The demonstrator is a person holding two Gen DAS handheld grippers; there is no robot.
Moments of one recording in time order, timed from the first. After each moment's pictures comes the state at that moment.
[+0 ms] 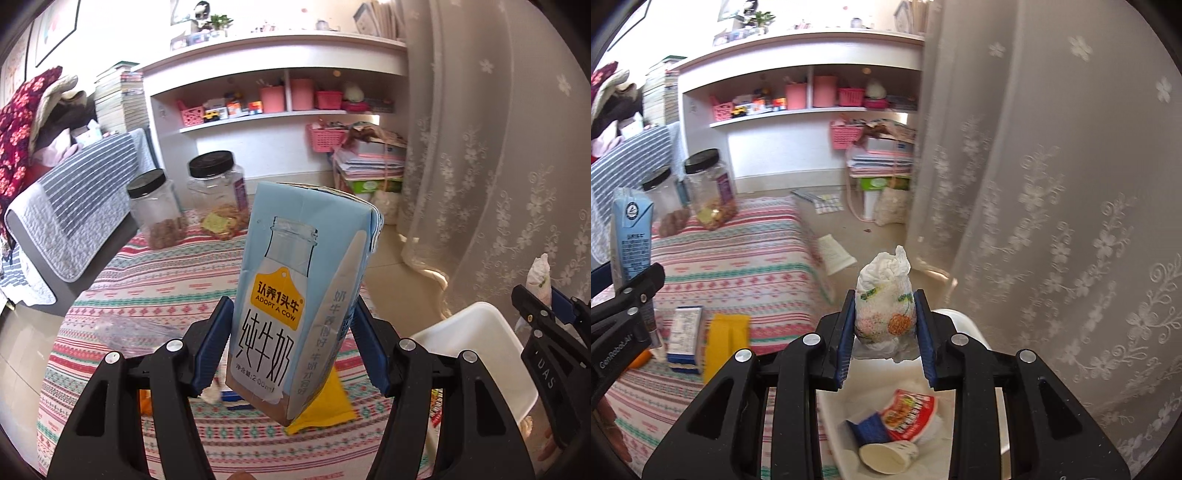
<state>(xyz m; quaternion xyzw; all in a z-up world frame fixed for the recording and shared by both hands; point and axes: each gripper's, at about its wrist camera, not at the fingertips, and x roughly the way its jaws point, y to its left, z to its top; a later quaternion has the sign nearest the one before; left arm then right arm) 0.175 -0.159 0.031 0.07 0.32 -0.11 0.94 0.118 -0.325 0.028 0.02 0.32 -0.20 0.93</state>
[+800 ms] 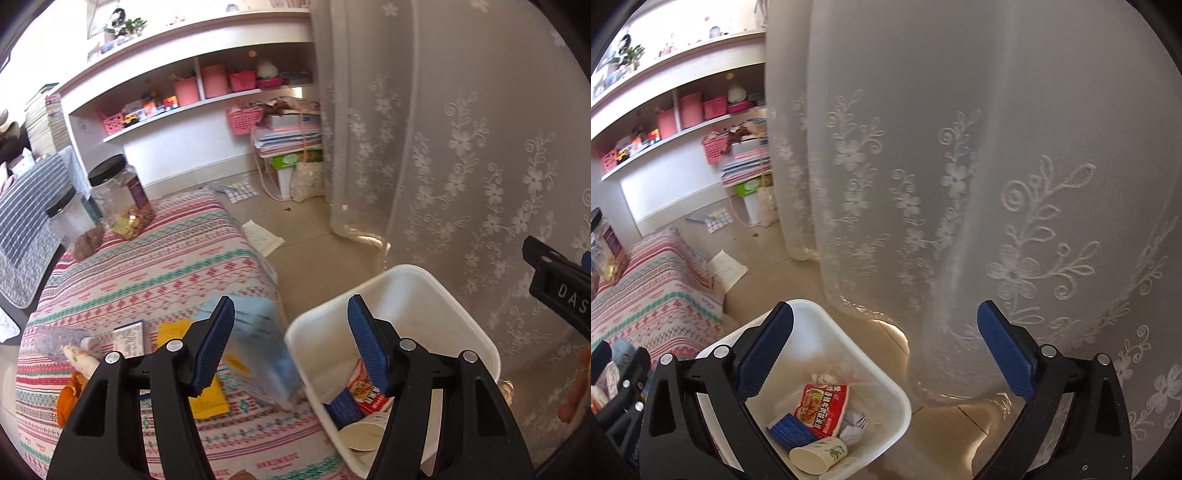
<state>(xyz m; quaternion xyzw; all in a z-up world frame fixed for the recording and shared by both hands) 0.145 -0.276 -0.001 0.12 0.35 -0.21 0.91 0.060 -0.438 0.022 0.10 0.32 -0.38 0.86</state>
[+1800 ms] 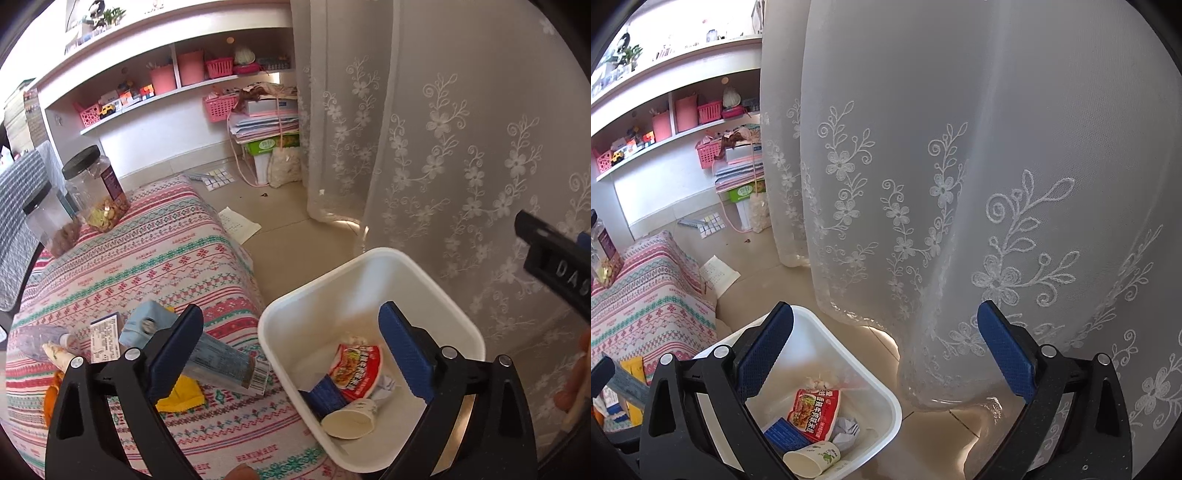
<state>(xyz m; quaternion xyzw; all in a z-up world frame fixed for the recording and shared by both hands) 0.145 -0.283 -0.009 0.13 0.38 -0.24 0.88 0.057 -0.431 0.030 0.09 0.31 -0.40 0.86</state>
